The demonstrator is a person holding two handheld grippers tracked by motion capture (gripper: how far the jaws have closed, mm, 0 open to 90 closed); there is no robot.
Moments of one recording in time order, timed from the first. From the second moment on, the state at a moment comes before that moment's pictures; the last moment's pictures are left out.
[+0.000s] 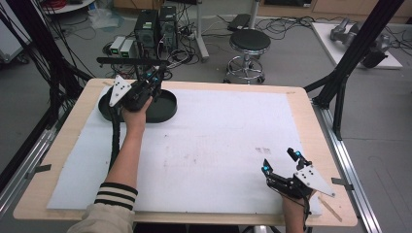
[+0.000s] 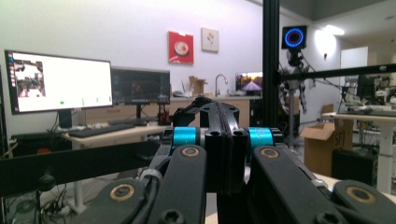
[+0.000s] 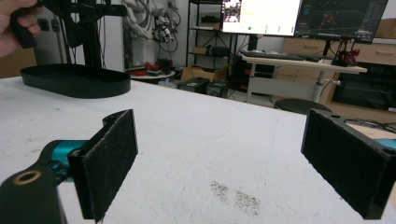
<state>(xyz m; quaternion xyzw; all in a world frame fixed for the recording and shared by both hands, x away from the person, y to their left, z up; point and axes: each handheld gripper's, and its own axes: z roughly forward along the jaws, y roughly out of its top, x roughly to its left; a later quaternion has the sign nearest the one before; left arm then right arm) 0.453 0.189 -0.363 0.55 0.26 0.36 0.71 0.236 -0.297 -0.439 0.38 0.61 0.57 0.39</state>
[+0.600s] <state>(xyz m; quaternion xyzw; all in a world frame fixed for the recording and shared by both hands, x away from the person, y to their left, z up) 0.479 0.207 -0.381 0.54 0.34 0.41 0.65 0.236 -0.292 -0.439 0.38 0.62 0.57 0.39</state>
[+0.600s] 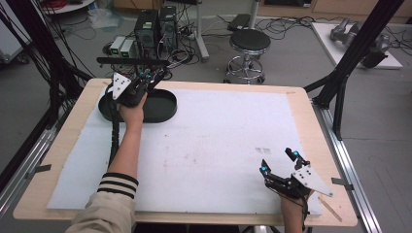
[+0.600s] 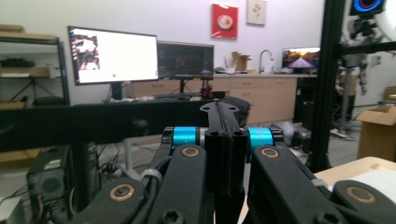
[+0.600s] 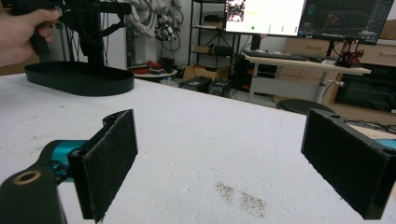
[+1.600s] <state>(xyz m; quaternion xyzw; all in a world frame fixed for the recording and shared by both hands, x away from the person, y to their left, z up) 0.493 0.207 -0.385 0.53 0.38 0.42 0.63 0.238 -0.284 -0.439 0.37 0.63 0.56 0.39</state>
